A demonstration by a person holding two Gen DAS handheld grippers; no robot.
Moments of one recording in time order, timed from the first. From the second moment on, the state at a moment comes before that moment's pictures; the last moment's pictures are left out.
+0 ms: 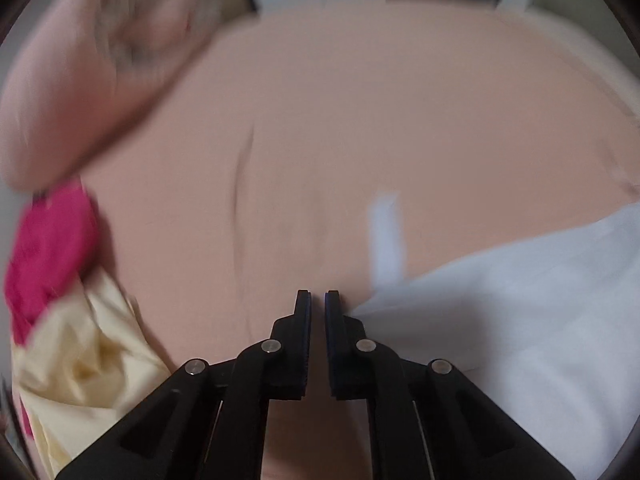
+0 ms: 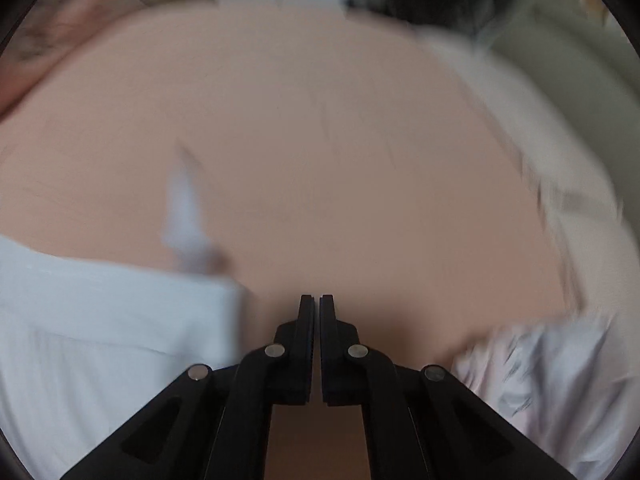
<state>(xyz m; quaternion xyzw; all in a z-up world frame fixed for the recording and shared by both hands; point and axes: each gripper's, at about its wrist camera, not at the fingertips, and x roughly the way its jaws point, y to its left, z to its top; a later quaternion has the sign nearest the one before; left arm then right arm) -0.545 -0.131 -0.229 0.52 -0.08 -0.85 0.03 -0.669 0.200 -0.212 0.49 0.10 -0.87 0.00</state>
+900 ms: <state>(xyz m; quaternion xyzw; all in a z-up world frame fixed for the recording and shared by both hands) -0.528 -0.053 -0.211 0.46 -0.13 -0.88 -0.05 -0.665 0.140 -0.219 0.46 0.17 -0.87 0.08</state>
